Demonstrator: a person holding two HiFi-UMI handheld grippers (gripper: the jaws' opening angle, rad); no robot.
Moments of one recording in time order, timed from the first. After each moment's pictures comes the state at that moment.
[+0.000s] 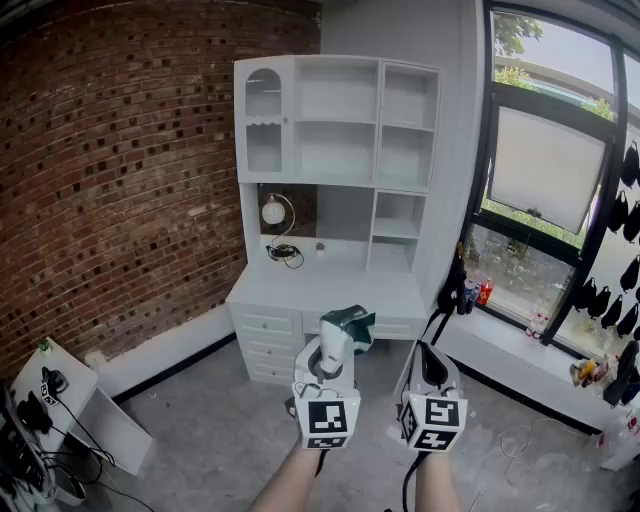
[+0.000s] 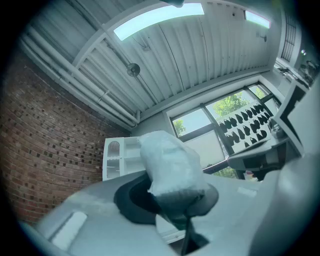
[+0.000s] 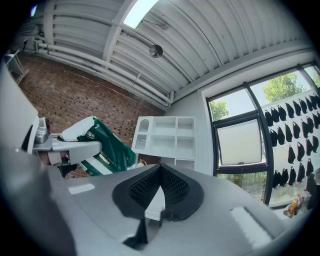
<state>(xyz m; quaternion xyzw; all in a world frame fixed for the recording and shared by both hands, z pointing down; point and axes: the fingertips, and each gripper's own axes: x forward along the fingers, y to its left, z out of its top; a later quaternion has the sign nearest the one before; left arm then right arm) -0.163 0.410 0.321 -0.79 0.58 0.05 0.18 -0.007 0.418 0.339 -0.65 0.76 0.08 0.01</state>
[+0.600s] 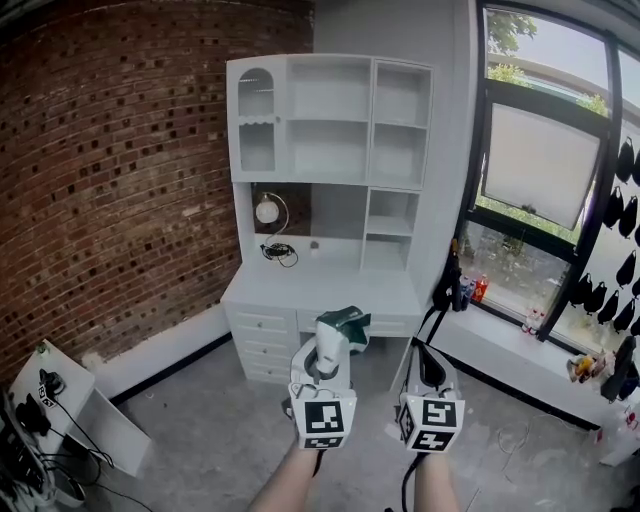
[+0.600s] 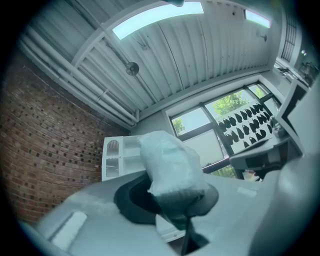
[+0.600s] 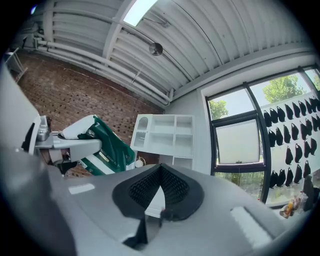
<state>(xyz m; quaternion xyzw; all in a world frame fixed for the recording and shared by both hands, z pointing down) -0.155 0.411 0.321 -0.79 0.58 0.04 0.18 0.006 0.422 0.343 -0.65 0.76 0.07 0.00</state>
